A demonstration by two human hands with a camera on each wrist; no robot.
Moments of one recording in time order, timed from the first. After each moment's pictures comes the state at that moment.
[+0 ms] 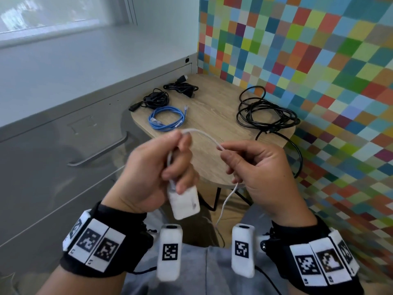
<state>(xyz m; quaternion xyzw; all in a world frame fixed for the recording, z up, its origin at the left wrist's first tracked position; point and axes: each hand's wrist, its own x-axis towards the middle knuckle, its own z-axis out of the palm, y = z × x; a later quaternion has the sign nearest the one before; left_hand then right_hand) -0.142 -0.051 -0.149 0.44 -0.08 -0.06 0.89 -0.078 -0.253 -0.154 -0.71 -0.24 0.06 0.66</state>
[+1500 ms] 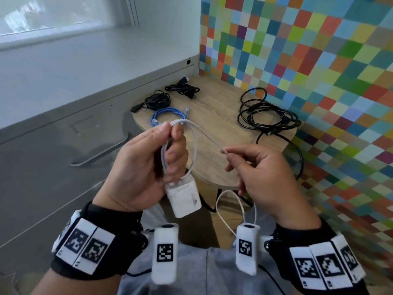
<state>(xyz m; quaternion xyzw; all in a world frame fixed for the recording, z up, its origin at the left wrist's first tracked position) -0.148 -0.043 -0.136 0.43 -0.08 -0.01 0.90 -0.074 -0.258 -0.155 -0.80 -0.18 0.08 0.57</state>
